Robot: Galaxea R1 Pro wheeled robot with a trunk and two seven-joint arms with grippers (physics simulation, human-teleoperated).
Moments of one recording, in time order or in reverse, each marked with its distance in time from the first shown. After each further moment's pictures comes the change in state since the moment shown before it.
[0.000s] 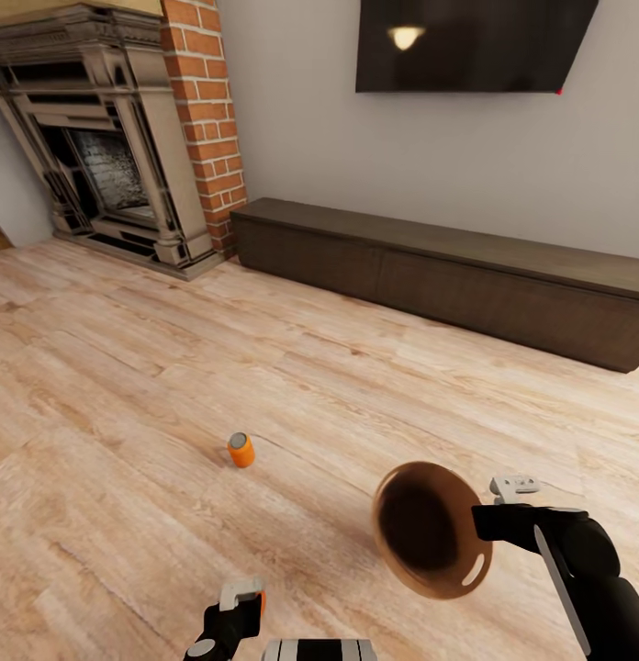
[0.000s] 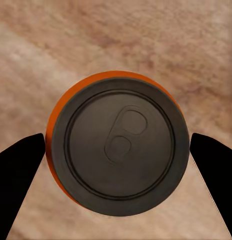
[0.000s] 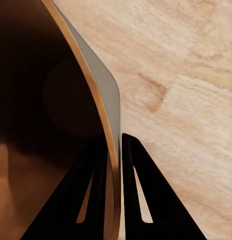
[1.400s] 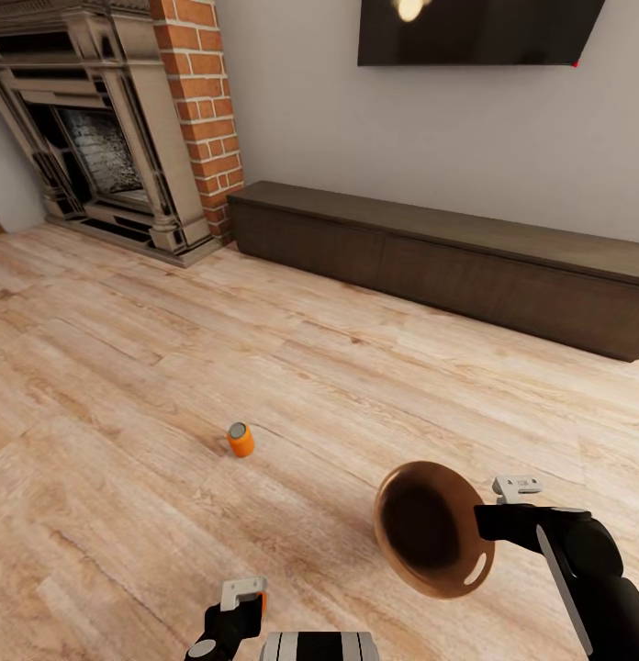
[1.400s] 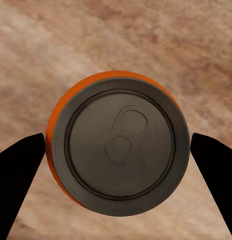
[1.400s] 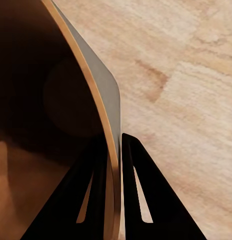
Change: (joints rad) left arm 0.000 -0.002 -0.002 0.002 -0.002 -0.002 -0.001; right arm 0.000 0.000 -0.012 0.000 0.002 0.000 0.000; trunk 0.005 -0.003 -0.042
